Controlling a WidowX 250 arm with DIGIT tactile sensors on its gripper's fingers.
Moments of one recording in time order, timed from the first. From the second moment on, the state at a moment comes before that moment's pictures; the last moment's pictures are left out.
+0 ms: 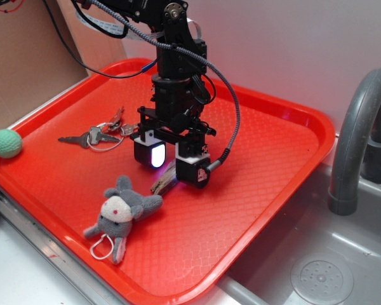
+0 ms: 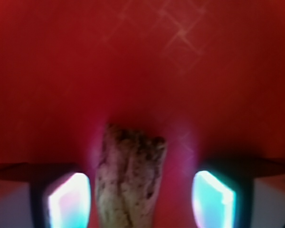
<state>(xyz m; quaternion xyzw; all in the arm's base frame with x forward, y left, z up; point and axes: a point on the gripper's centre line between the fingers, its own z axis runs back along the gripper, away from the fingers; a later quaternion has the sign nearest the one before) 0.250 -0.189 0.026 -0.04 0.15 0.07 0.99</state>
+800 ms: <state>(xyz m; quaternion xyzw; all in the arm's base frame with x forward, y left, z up) 0.255 -0.113 0.119 0.03 0.07 0.08 0.99</state>
